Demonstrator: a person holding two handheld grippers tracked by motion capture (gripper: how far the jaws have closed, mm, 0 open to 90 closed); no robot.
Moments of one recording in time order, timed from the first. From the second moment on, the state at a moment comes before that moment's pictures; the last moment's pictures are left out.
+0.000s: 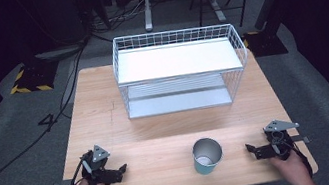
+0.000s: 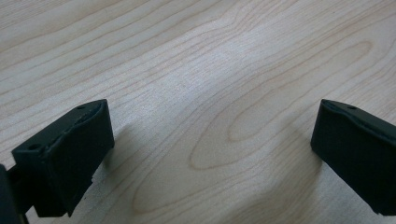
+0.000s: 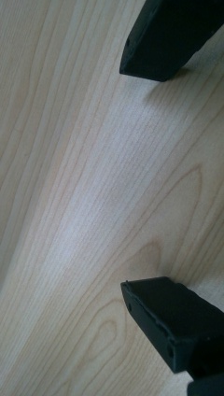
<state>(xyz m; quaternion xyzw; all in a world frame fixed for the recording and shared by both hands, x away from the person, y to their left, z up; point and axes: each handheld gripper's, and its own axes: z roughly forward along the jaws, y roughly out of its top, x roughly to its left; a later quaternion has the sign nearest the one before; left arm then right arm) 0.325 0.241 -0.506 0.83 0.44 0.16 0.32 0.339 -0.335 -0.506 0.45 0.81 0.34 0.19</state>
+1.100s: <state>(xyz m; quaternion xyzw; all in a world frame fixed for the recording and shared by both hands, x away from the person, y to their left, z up) 0.329 0.240 -0.506 0.83 0.44 0.16 0.32 0.302 -0.319 -0.478 0.42 0.79 0.42 0.16</state>
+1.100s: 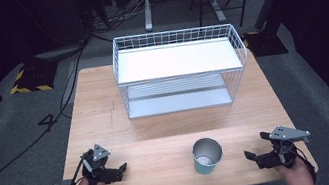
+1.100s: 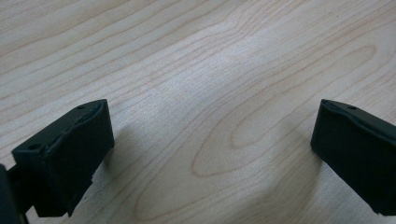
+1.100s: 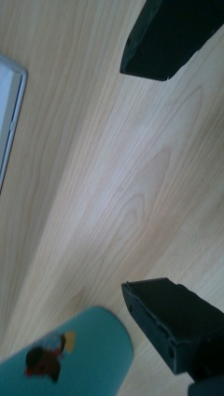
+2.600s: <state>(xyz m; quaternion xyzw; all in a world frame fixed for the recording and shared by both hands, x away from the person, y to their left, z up) 0.328 0.240 -0.506 0.83 0.44 0.16 0.32 0.277 -0.199 -0.492 0.33 0.82 0.45 0.13</state>
